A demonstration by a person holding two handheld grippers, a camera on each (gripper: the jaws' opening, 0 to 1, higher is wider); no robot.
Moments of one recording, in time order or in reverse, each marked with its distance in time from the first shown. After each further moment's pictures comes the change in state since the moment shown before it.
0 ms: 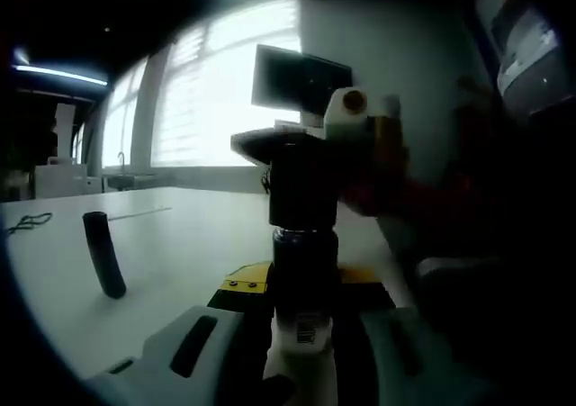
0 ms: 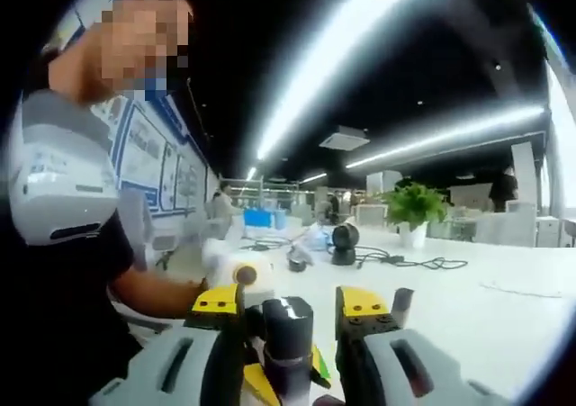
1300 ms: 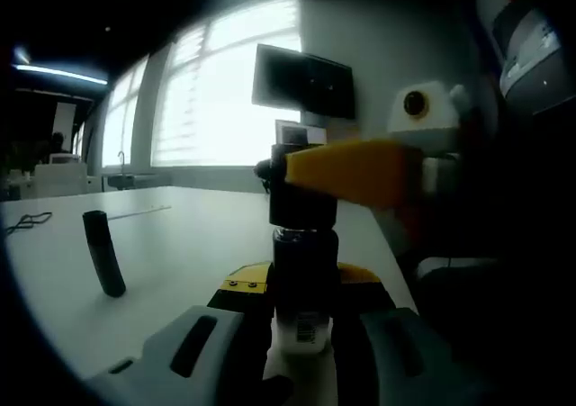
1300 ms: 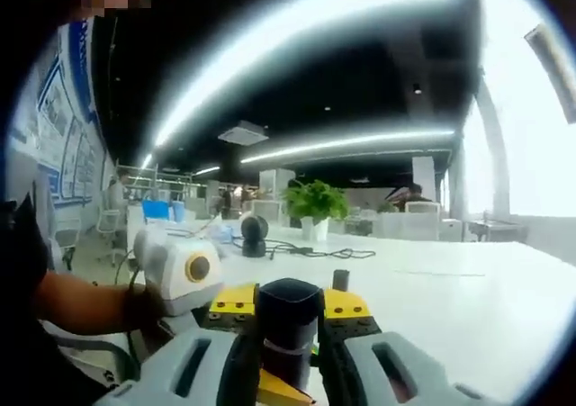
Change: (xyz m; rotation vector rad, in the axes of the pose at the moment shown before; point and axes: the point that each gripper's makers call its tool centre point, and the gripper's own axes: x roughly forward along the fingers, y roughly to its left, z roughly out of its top) left arm -0.003 -0.001 0.000 -0.001 0.001 -0.001; right arm -0.003 -0.010 -0.017 -0.086 0.055 -0.498
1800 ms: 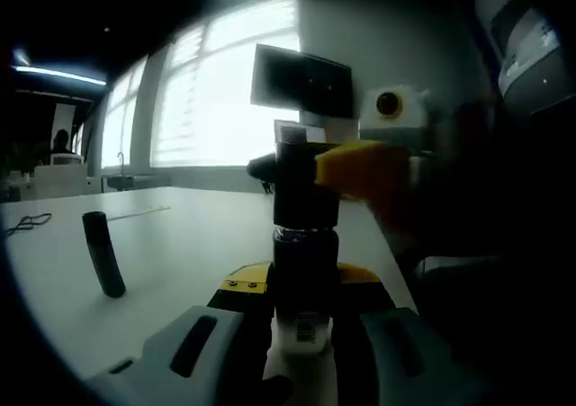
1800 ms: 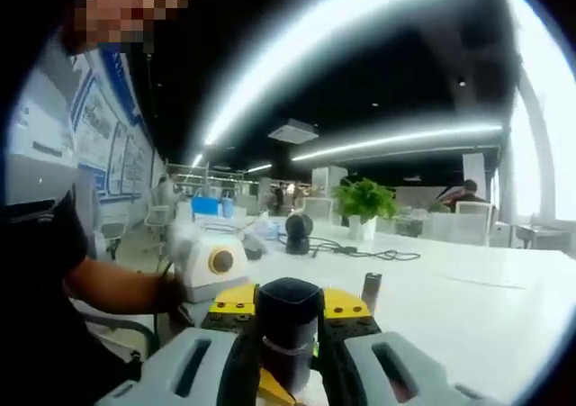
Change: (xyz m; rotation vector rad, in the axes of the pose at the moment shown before) left arm 0.000 -0.002 0.000 0.003 0.001 -0.003; right arm 0.004 0.006 -0.001 0.005 0.007 0.290
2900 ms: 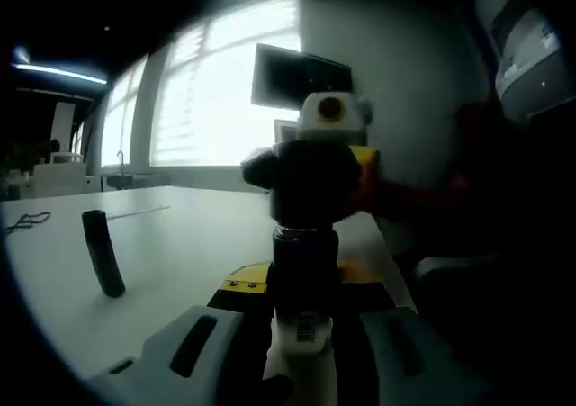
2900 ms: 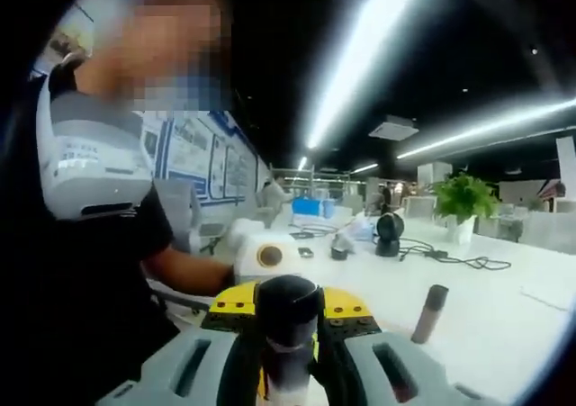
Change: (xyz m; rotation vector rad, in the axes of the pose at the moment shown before) left arm 0.000 -0.005 0.000 -0.005 0.000 -0.003; right arm 0.004 0.012 -0.003 0.012 -0.014 0.524
